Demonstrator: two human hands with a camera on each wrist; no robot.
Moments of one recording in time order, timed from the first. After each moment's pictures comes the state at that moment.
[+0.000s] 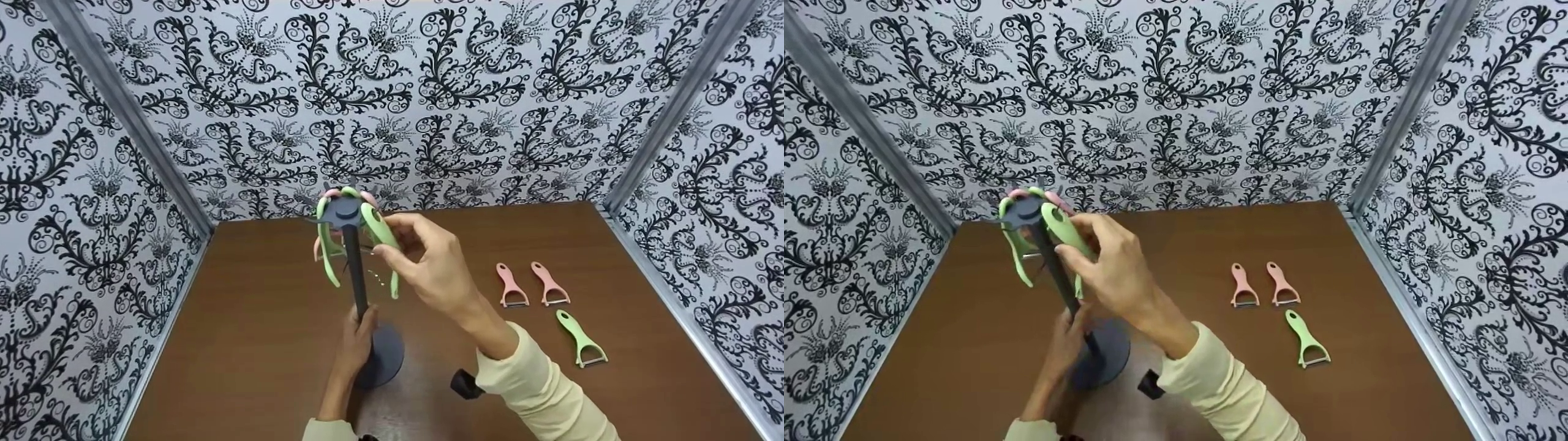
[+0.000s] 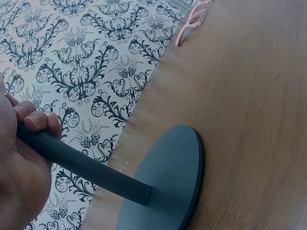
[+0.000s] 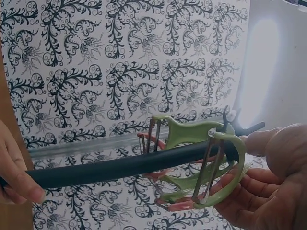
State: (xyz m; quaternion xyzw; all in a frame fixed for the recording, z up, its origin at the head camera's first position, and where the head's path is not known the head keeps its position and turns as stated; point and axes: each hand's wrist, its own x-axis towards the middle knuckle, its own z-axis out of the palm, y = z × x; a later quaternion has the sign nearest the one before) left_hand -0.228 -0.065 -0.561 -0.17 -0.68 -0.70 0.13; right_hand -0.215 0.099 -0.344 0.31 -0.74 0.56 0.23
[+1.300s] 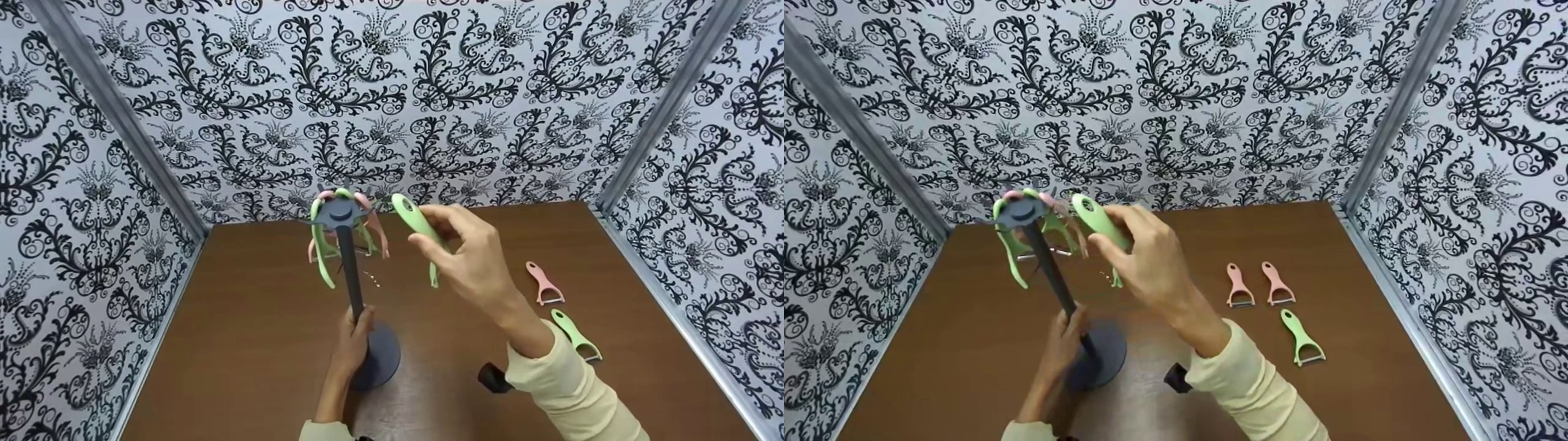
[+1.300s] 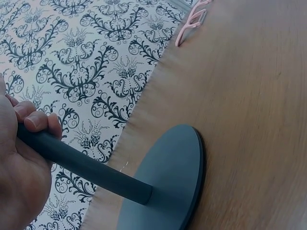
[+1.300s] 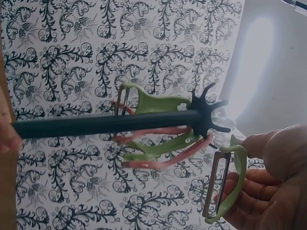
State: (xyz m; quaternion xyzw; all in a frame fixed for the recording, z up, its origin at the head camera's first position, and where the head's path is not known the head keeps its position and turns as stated) left_hand -0.220 -0.063 -0.542 -0.16 -0.70 -0.68 0.13; right_hand -0.209 0.140 -0.329 0.29 -0.77 0.48 0.29
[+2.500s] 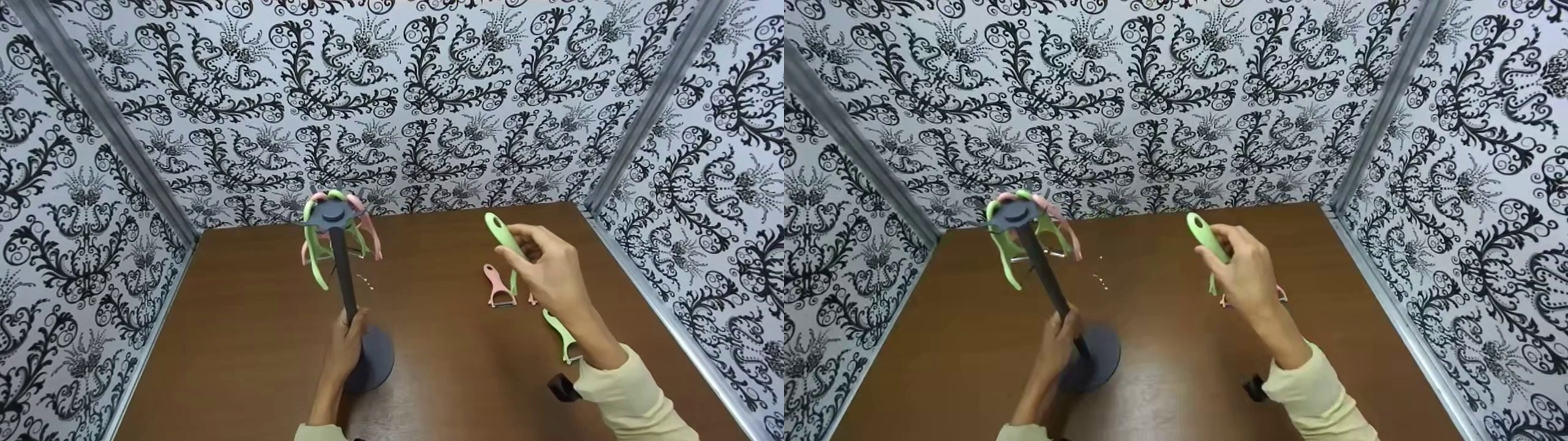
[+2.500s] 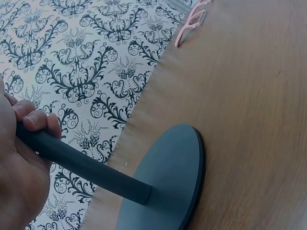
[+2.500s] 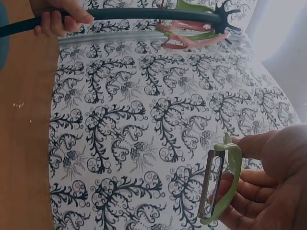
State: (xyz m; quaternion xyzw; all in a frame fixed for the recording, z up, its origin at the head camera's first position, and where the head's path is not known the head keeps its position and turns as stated) left_hand -0.230 -0.067 -0.565 -0.17 -0.70 -0.69 0.12; right_hand -0.211 0.260 -0.381 0.14 -0.85 0.41 0.31
